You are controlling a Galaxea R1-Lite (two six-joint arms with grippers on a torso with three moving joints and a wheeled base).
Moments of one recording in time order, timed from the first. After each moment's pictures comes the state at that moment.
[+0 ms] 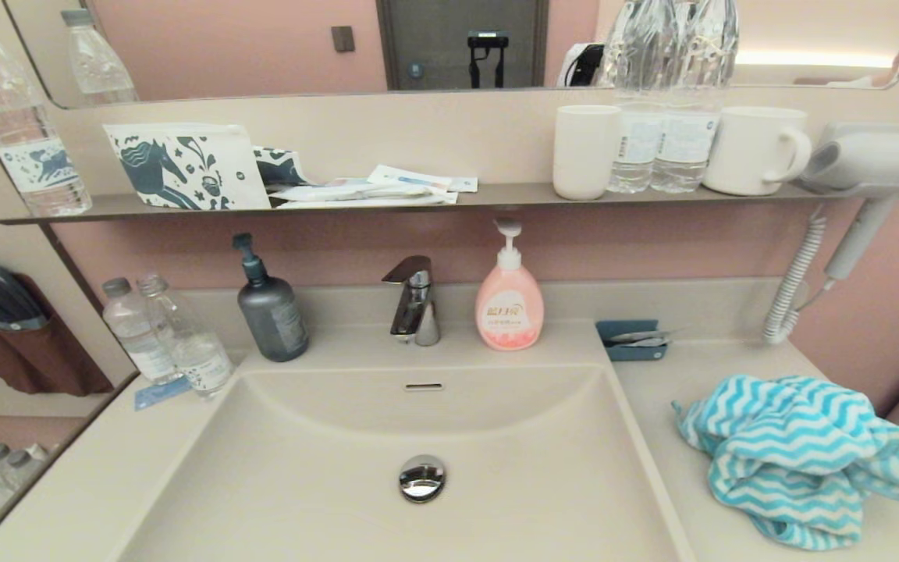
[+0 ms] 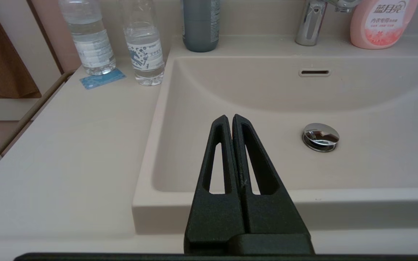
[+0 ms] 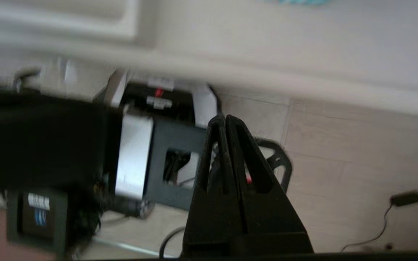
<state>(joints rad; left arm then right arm) 0.00 0.00 0.00 0.00 0.01 0.01 -0.38 1.00 -1.06 1.19 0.40 -0.43</state>
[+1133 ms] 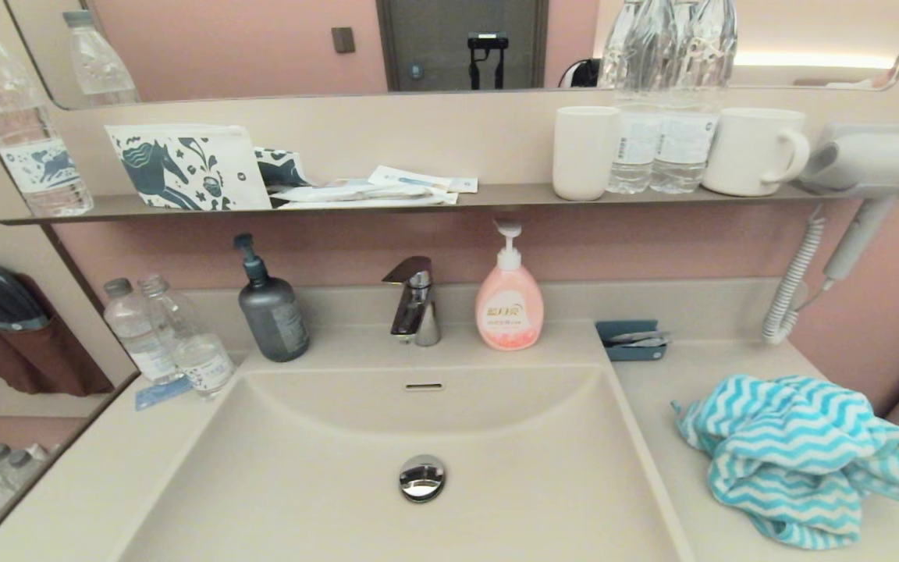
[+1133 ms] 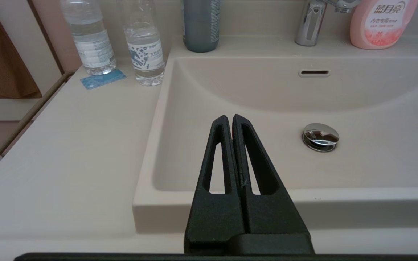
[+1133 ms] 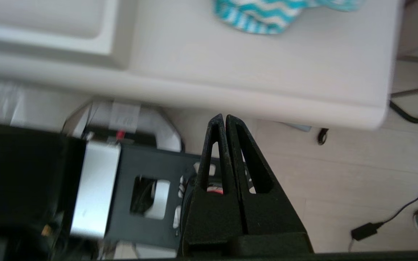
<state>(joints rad) 0.00 0.00 0.00 0.00 0.01 0.01 -0.11 0.69 -0.89 0.98 0.16 -0.19</state>
